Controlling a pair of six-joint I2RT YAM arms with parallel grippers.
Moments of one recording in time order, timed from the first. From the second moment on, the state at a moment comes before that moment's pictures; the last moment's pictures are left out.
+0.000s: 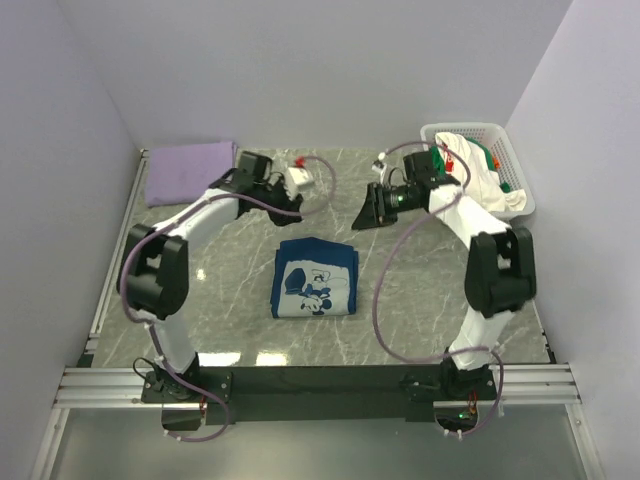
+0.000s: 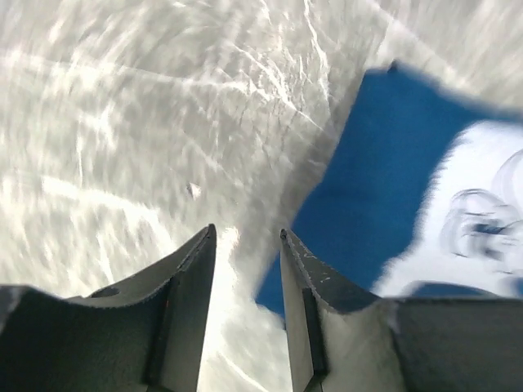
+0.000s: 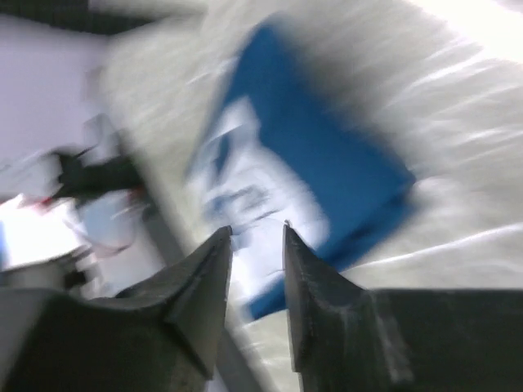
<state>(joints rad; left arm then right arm) -0.40 1.84 1.39 -0.35 0.59 0.61 0.19 1.83 1.40 -0.60 -0.86 0.10</state>
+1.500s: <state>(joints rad) -0.34 1.72 0.85 0.25 0.93 -0.68 0.40 1.79 1.14 -0.30 -1.02 0.28</state>
